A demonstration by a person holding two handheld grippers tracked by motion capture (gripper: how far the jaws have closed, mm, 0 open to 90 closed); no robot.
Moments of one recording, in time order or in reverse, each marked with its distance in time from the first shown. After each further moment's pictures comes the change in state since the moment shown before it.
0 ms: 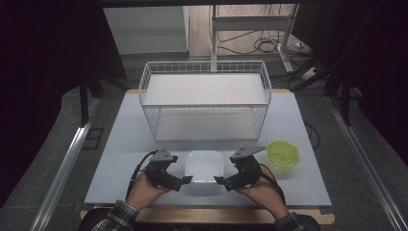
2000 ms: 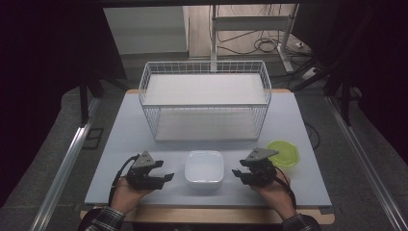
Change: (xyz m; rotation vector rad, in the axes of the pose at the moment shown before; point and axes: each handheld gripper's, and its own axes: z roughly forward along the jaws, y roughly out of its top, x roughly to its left) left arm 0.012 -0.033 -0.042 0.018 0.179 0.013; right arm -0.022 -0.025 -0.025 0.028 -0.165 -0.067
